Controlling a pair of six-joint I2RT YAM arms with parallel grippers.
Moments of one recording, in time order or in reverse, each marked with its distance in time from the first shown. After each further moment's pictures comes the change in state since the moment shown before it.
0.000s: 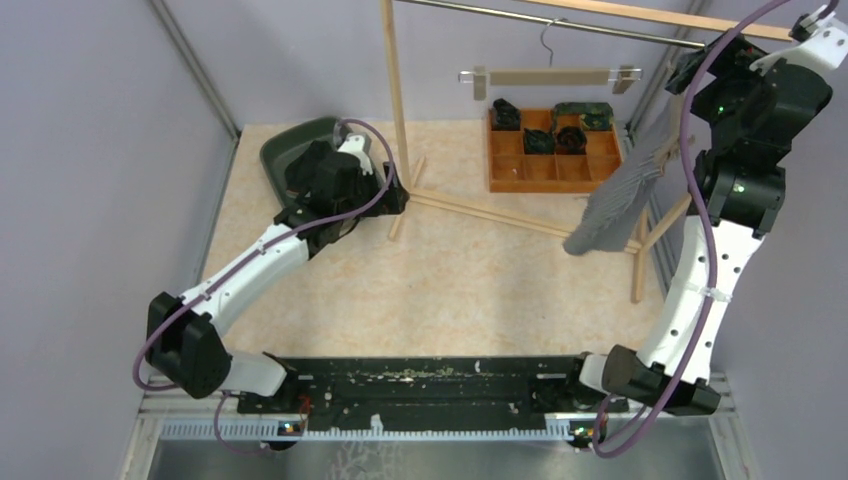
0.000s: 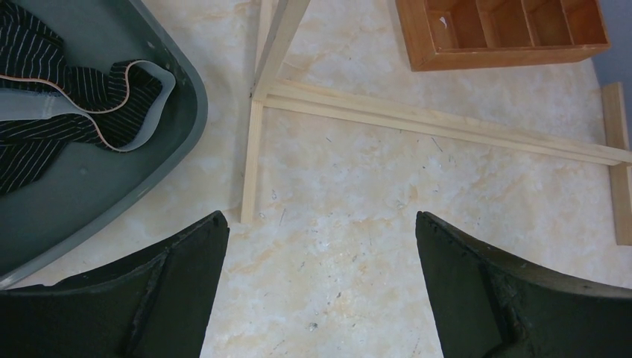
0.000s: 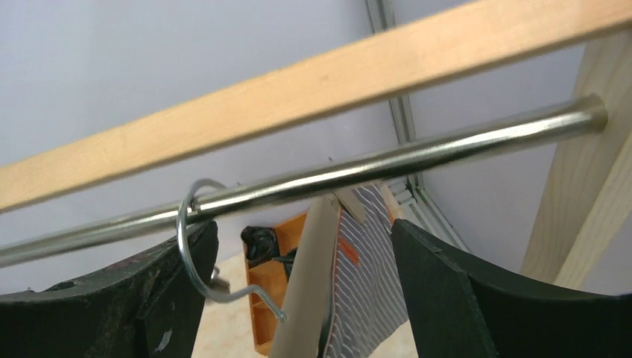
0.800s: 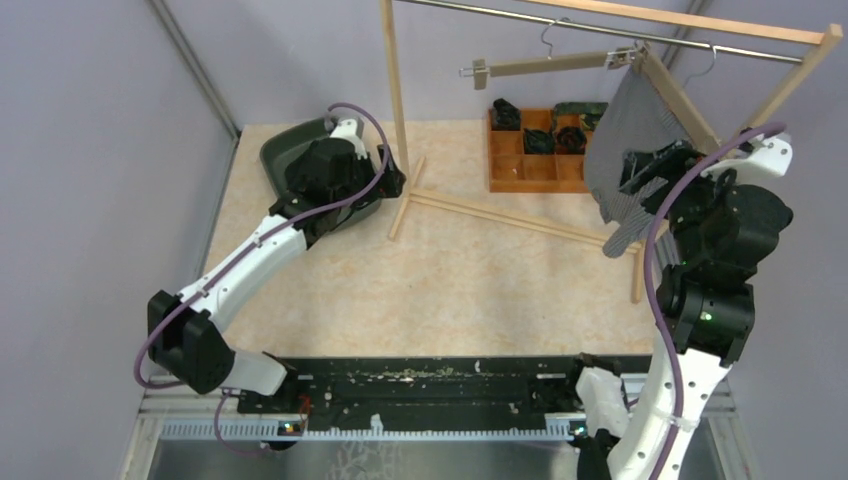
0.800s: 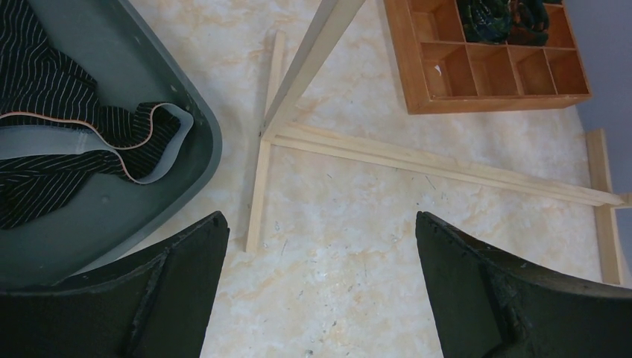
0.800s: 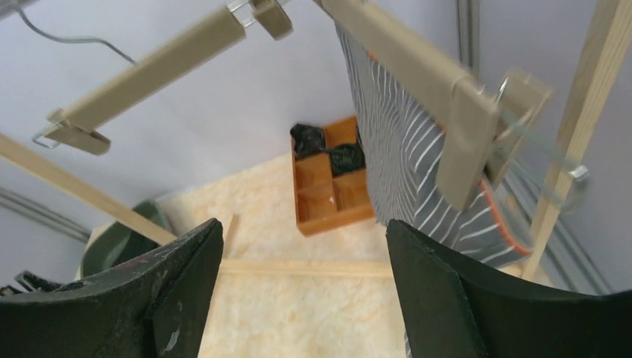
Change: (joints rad) left arm 0.024 0.025 0.095 -0.016 -0.034 -0.005; right arm 0.036 -0.476 -0.375 -0.153 -0.145 0.023
